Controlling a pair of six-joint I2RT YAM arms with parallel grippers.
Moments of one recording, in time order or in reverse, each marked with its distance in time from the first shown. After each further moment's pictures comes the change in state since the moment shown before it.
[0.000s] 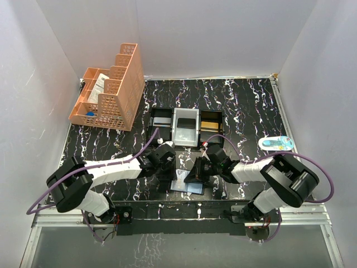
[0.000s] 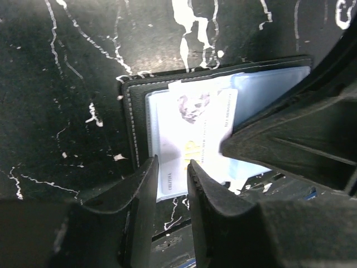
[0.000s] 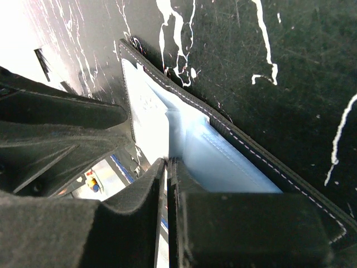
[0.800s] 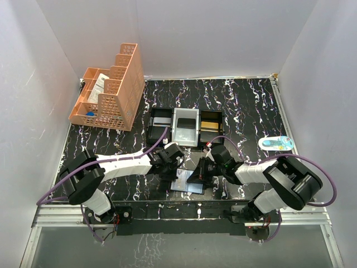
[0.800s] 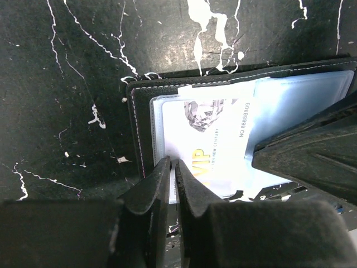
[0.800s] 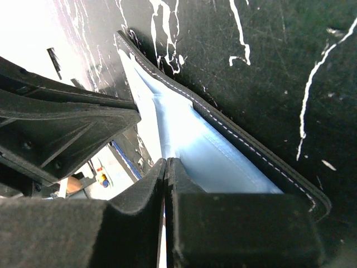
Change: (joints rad) left arm -0.043 0.132 0.147 -0.159 -0.066 0.004; right arm -0.052 -0.023 -0.050 0.037 -0.061 0.015
